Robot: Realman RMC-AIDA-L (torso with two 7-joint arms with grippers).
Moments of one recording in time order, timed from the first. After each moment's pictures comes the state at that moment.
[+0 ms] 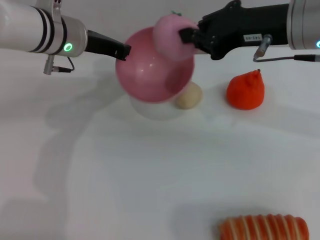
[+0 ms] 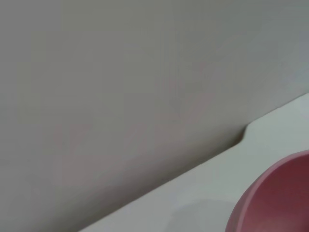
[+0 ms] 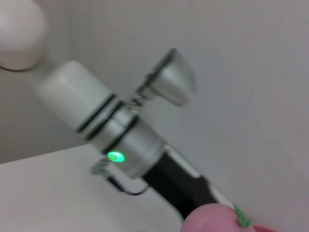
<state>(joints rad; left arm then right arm) -0.80 -2.06 1.19 0.88 2.39 0.89 -2.39 0.51 2.08 -1.30 -1.51 -2.00 -1.23 2.14</state>
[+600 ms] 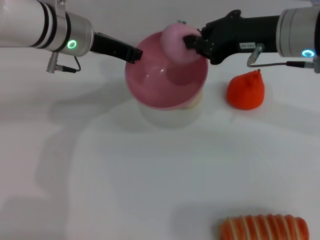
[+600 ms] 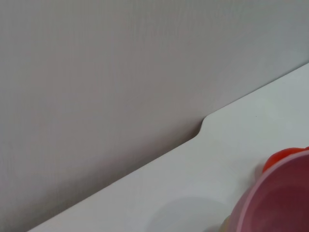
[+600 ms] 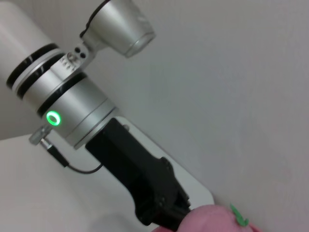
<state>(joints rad) -0.82 -2.05 1.18 0.94 2.35 1.05 -2.42 0.53 2.07 -1.34 -1.35 -2.00 -1.10 2.04</state>
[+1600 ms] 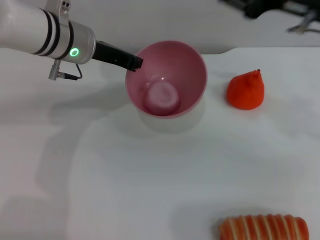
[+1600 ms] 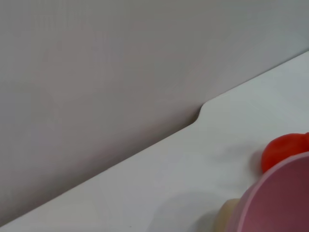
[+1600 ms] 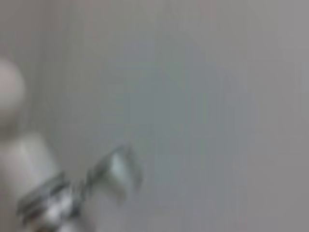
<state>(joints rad) -0.82 -2.06 1.19 0.90 2.35 1.04 -2.41 0.32 2.08 -1.28 -1.48 -1.53 -1.05 1.60</state>
